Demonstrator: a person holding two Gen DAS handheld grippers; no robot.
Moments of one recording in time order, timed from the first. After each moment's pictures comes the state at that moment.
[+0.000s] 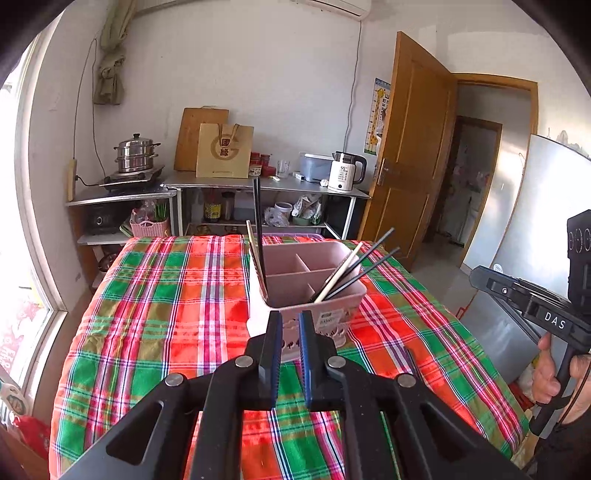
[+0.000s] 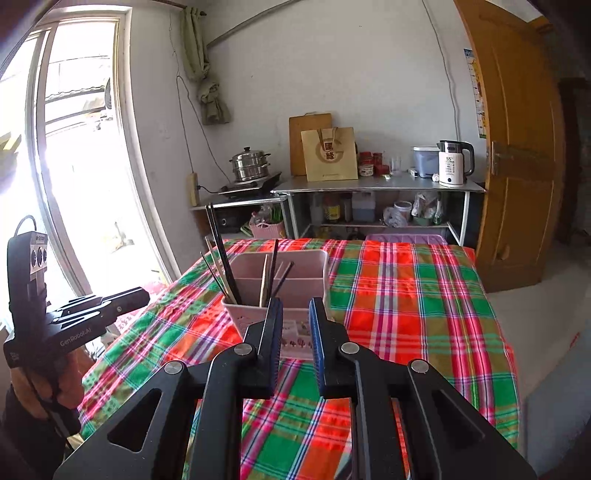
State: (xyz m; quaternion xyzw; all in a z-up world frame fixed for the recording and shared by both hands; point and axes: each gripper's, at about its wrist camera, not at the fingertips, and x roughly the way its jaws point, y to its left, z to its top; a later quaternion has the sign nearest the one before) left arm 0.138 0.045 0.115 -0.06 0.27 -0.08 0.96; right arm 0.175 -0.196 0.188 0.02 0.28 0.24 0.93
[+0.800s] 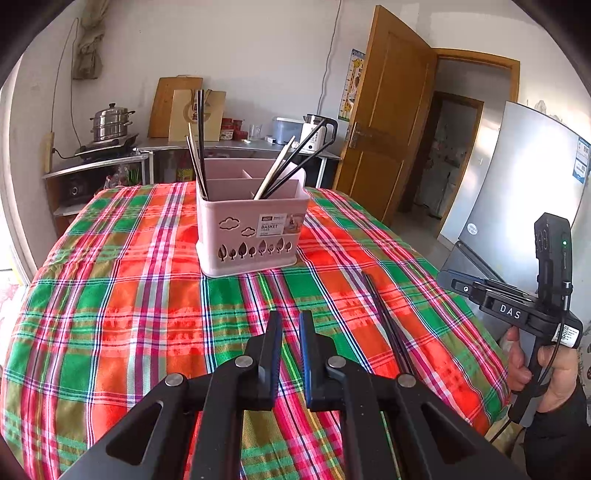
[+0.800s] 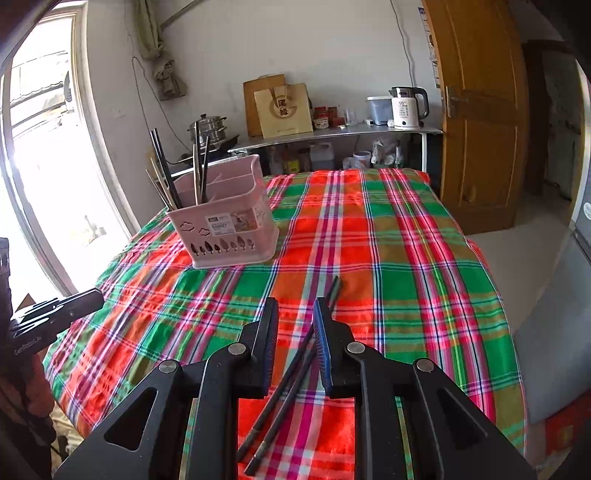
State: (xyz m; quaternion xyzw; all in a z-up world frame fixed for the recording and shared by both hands) left arm 0.081 -0.009 0.046 -0.06 0.32 -0.13 0.94; right arm 0.138 -0.256 0.099 0.04 0.36 0.17 0.92
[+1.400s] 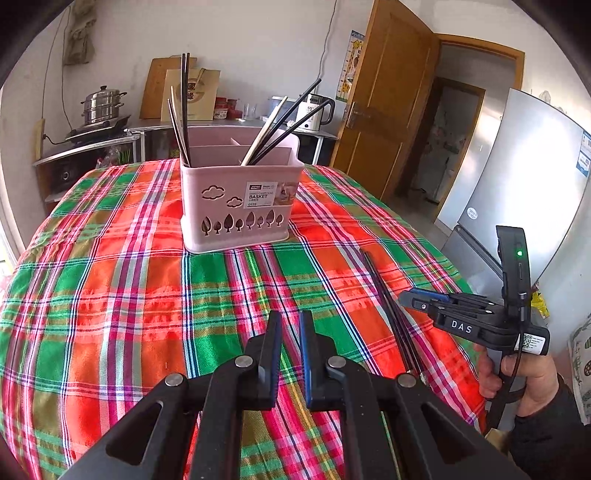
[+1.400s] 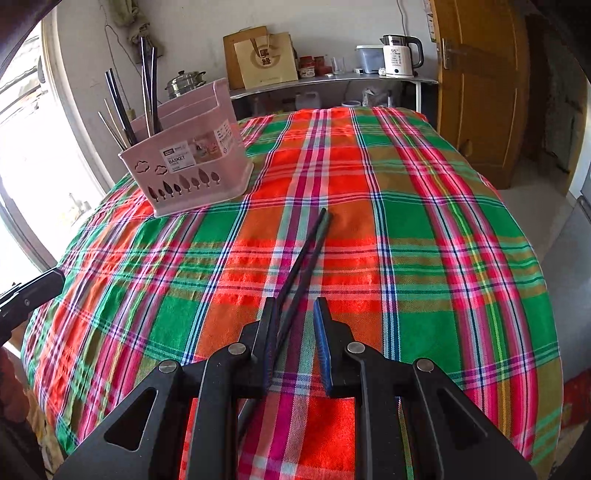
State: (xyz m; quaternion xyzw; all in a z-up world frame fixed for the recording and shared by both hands) left arm 0.100 -0.023 0.022 -0.06 0.35 -0.14 0.92; right arm 0.168 -0.249 0.033 0.03 0.44 0.15 0.88
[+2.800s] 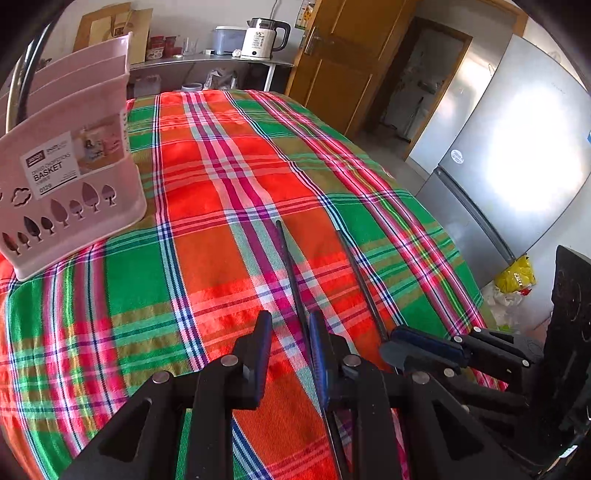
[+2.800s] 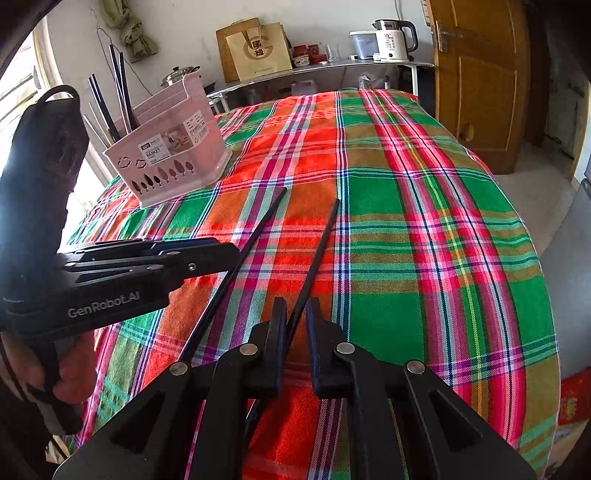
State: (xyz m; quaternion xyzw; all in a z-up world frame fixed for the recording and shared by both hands) left arm 0.228 -0.159 -0.042 -0.03 0.47 -0.22 0.85; right arm 0.172 -0.286 0.021 0.05 0.46 0.16 0.87
